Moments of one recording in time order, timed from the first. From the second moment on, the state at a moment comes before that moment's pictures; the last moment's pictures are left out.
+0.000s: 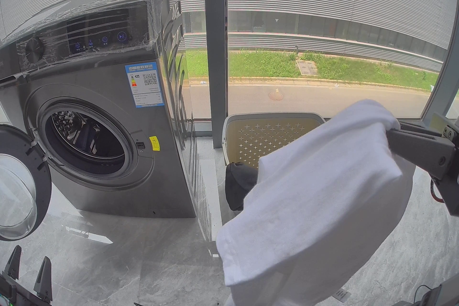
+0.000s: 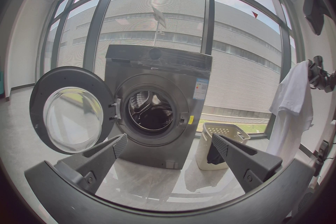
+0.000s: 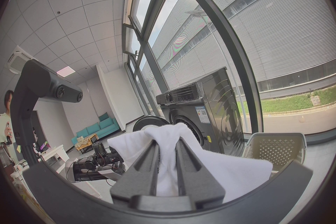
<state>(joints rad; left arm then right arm) 0.00 0.02 -0.02 -0.05 0.04 -0.18 0.83 1.12 -0.69 -0.51 0.28 0.26</state>
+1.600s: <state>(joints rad) -0.47 1.05 -0.60 -0.29 -0.83 0.29 0.88 1.51 -0.91 -0.51 0.25 0.27</state>
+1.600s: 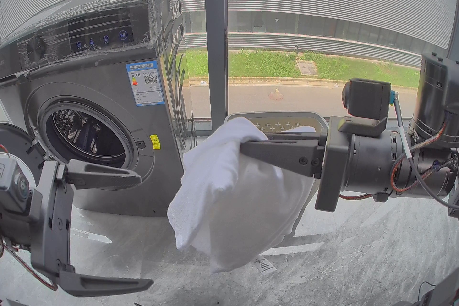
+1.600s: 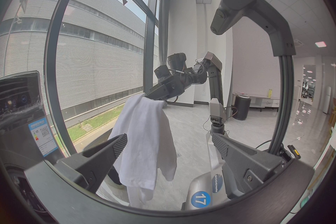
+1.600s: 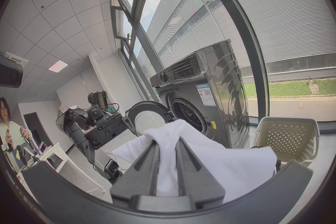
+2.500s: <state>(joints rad) -0.52 1.35 -0.59 -0.63 -0.78 0.25 0.93 1.54 -0.96 -0.51 0.24 0.32</state>
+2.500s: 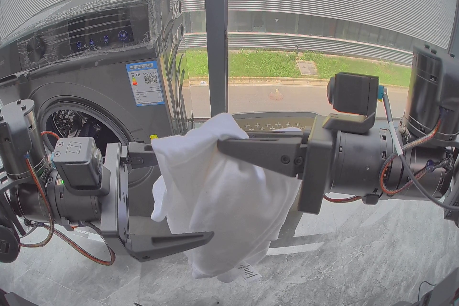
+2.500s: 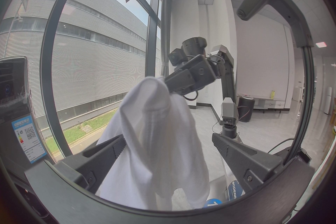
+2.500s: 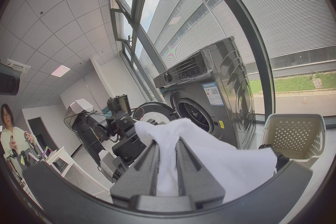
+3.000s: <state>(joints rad) -0.46 1.37 -0.63 -0.65 -0.77 0.24 0.95 1.52 -0.93 -0.51 0.24 0.34</state>
